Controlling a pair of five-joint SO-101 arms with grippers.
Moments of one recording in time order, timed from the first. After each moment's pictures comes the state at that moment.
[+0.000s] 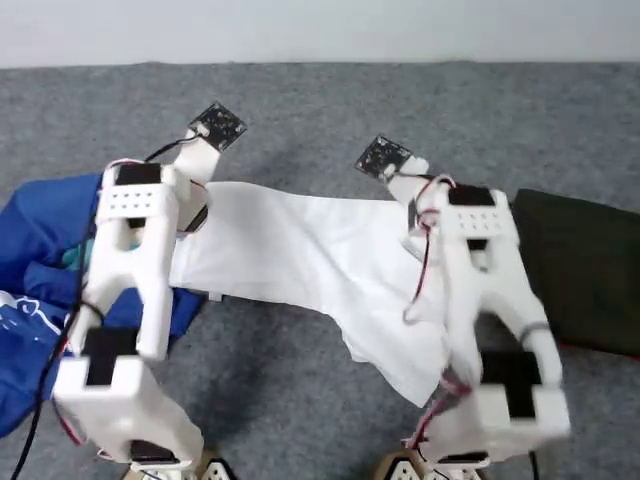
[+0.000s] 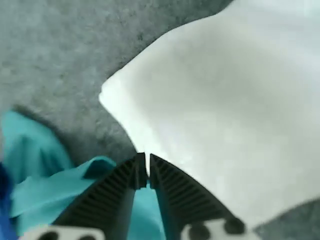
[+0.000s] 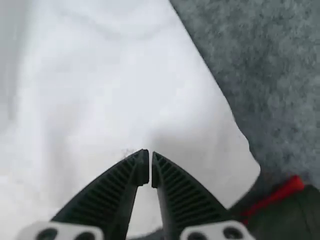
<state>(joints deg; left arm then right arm) -6.3 15.5 4.6 64.2 -30.4 -3.3 7.0 15.3 55.3 47.7</state>
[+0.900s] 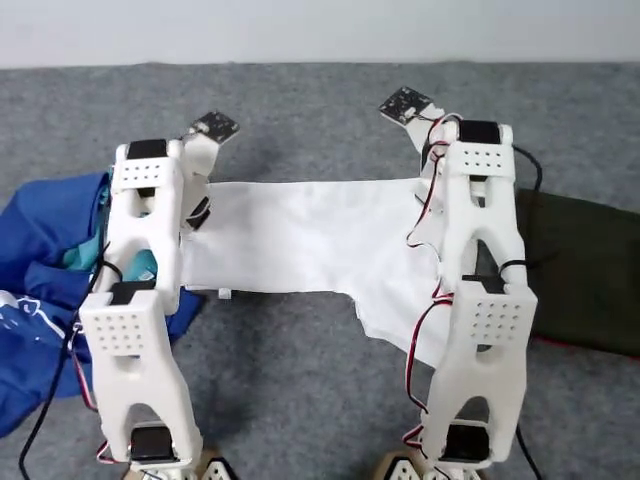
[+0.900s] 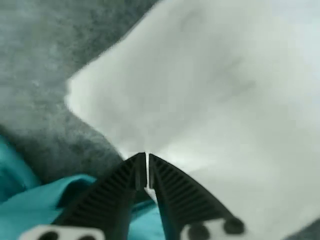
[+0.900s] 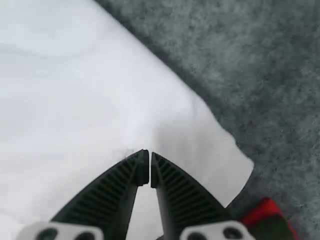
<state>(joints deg) -7.4 38.9 -24.8 82.5 -28.4 0.2 43.9 -41.7 81.8 44.7</state>
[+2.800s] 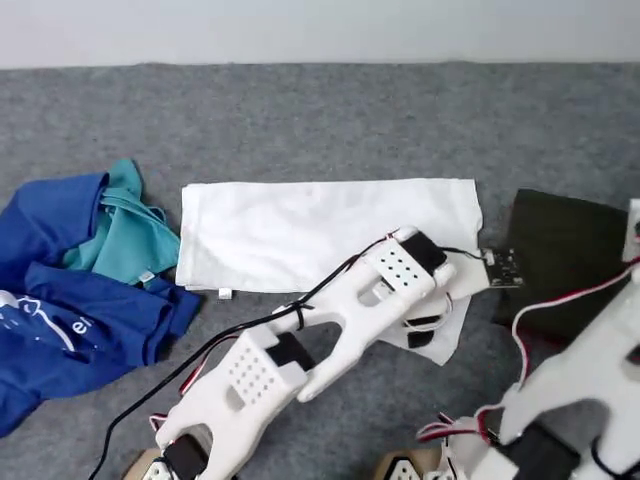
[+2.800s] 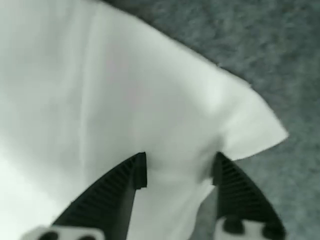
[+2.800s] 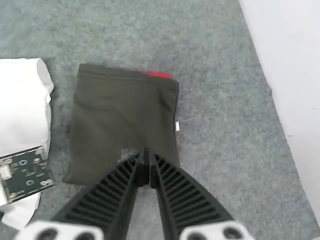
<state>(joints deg) 47.2 49.5 -33.9 83.8 -21.8 35.7 -18.4 -29.0 100.6 28.9</state>
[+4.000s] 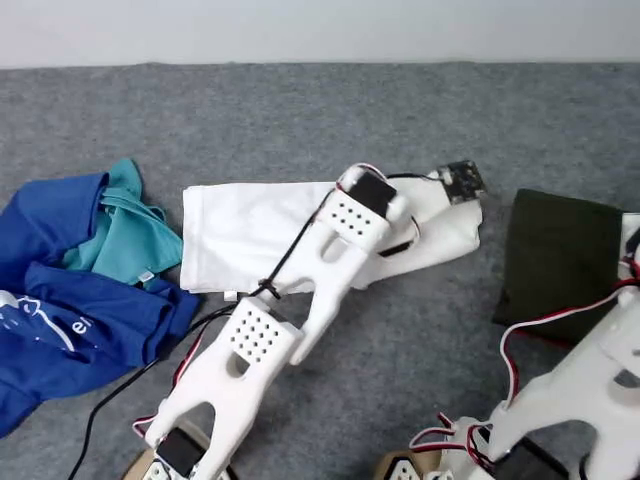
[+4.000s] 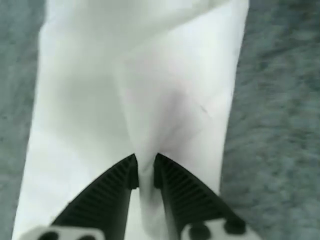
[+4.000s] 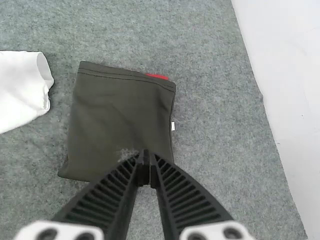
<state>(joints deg) 33.4 65.2 -69.7 90.4 -25.2 35.7 -22.5 -27.1 100.6 31.6</state>
